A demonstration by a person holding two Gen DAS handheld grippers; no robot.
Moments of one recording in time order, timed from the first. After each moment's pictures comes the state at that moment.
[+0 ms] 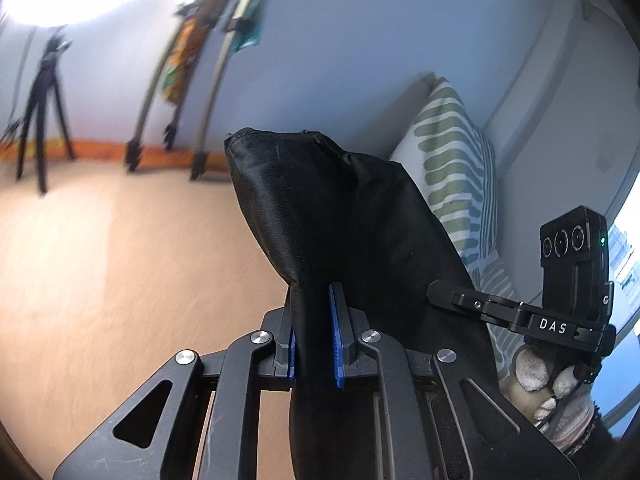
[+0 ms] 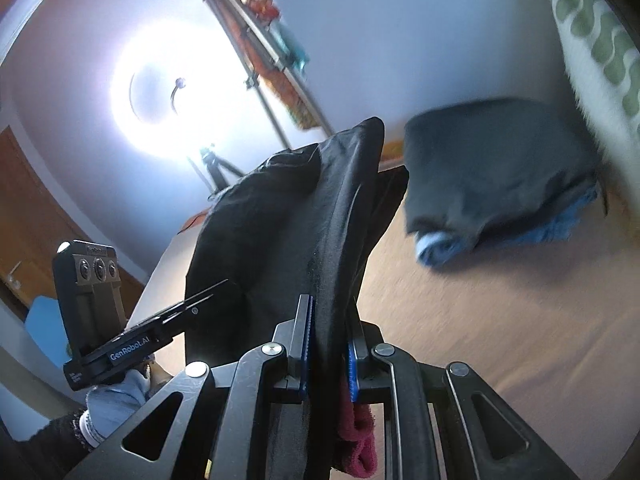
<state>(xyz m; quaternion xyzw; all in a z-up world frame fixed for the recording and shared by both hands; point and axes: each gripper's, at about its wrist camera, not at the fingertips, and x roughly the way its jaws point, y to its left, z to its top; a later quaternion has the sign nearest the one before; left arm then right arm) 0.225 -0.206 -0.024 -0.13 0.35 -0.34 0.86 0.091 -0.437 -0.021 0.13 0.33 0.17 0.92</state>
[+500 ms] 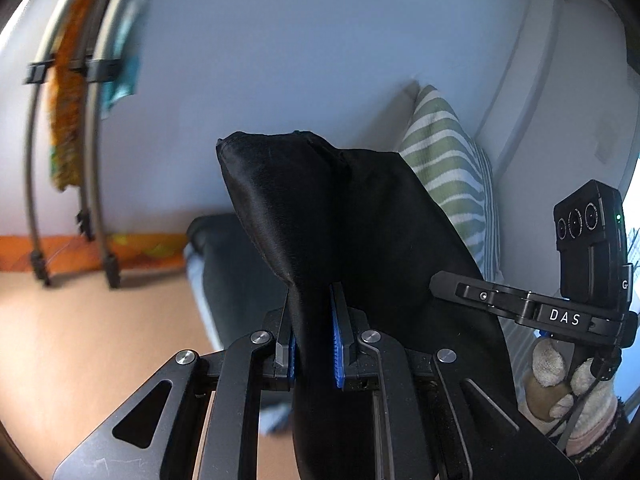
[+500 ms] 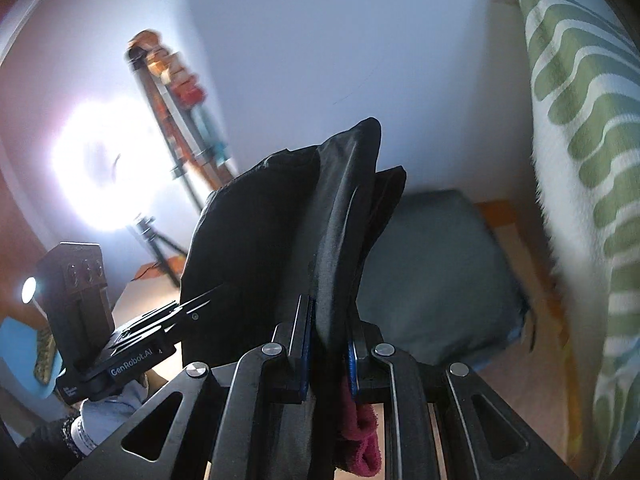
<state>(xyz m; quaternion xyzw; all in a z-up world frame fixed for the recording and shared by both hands) 0.337 -0.320 0.007 -0.10 0.31 -0.37 0.87 0.188 -0.529 0.052 0.09 0.30 0.10 0.94</state>
